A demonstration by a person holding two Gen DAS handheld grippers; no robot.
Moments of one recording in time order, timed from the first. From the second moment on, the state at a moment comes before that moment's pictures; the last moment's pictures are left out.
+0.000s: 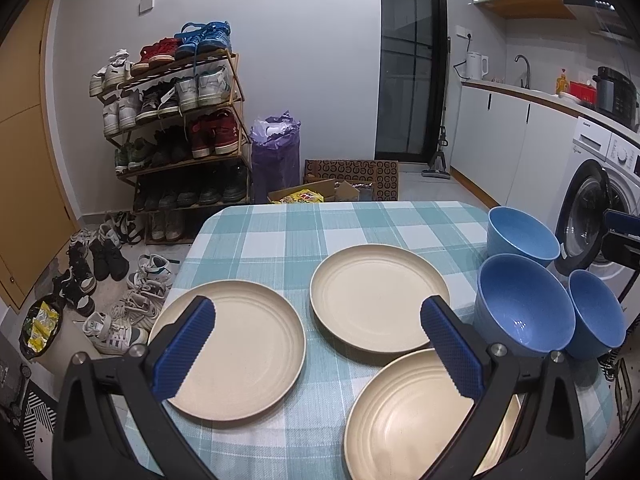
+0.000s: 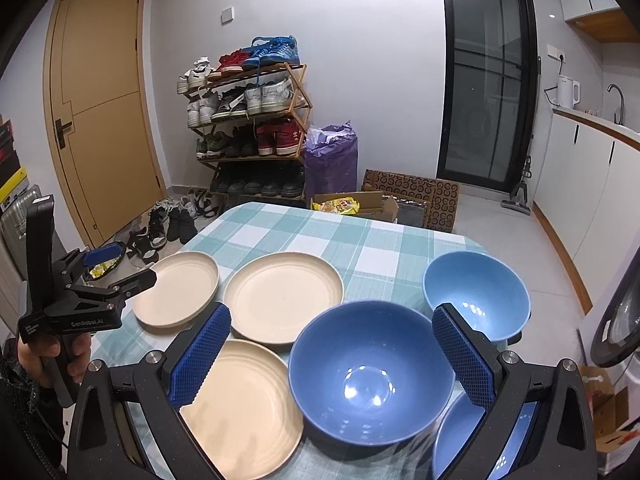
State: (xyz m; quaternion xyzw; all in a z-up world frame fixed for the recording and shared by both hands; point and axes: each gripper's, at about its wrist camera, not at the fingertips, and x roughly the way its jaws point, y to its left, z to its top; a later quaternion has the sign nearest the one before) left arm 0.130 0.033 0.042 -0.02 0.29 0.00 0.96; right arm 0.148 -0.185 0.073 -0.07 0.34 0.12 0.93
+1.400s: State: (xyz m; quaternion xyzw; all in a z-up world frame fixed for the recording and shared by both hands) left arm 0.213 0.041 0.007 -0.03 0.35 -0.02 0.94; right arm 0.273 -0.148 0.044 -0.06 0.43 0.13 0.89
